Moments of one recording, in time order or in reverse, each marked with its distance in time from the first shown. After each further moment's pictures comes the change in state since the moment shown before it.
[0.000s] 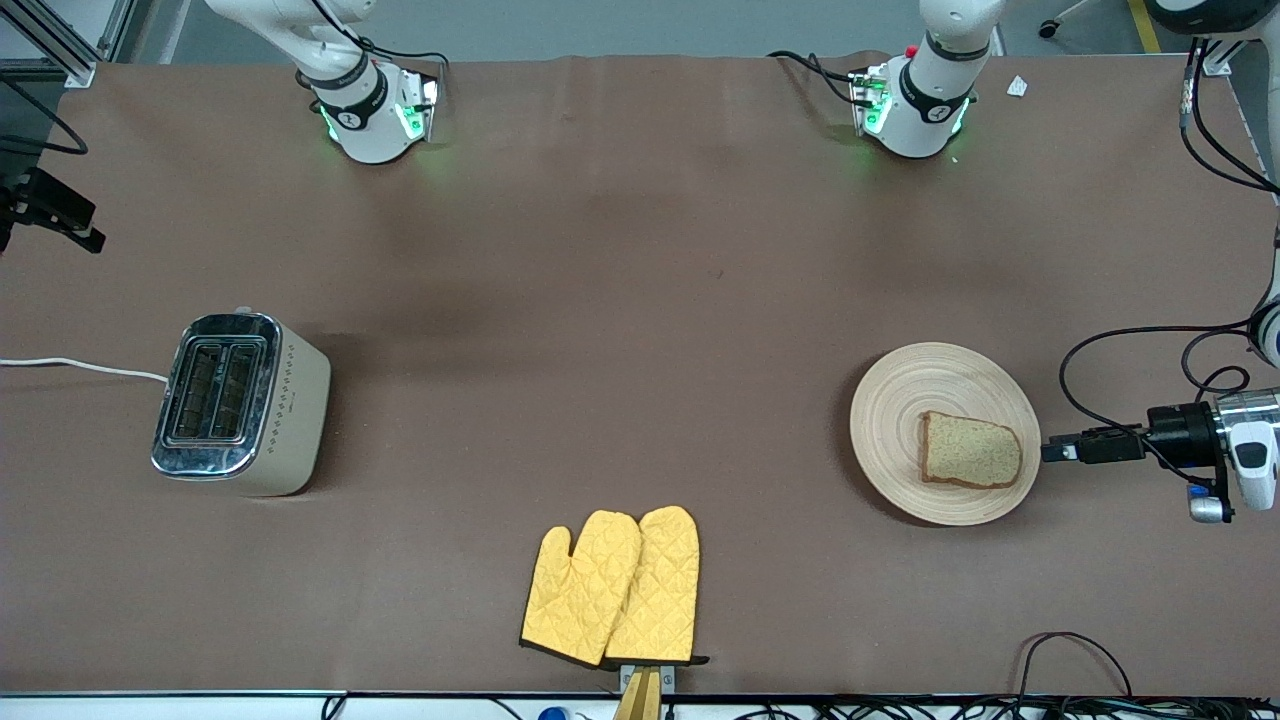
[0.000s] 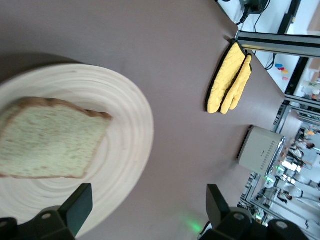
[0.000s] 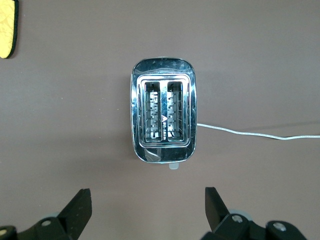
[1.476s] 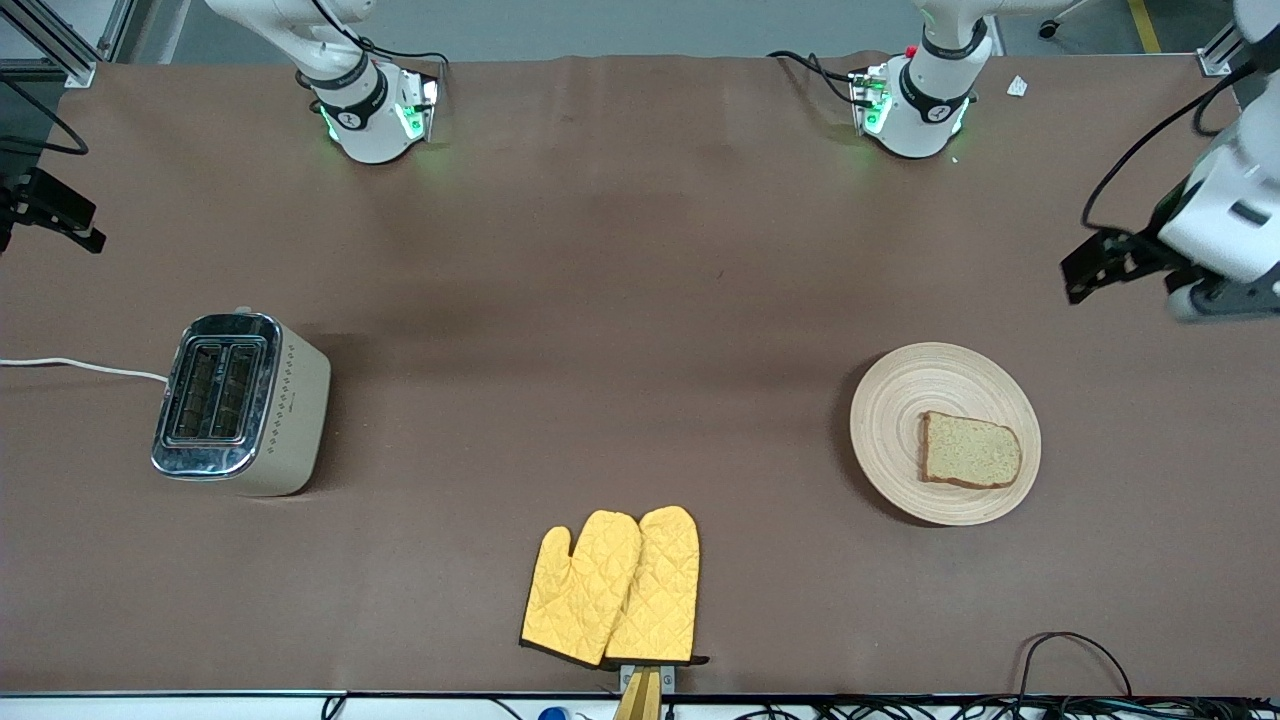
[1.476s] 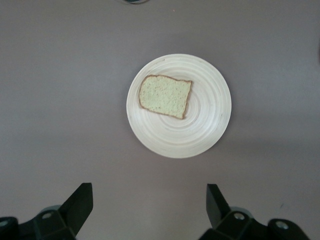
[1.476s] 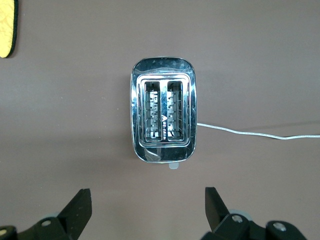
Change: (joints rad) left arm -0.617 -0.668 0.394 -0.104 0.618 -0.246 -0.180; right arm 0.000 0.000 -0.001 -0.001 0.000 0.000 -0.001
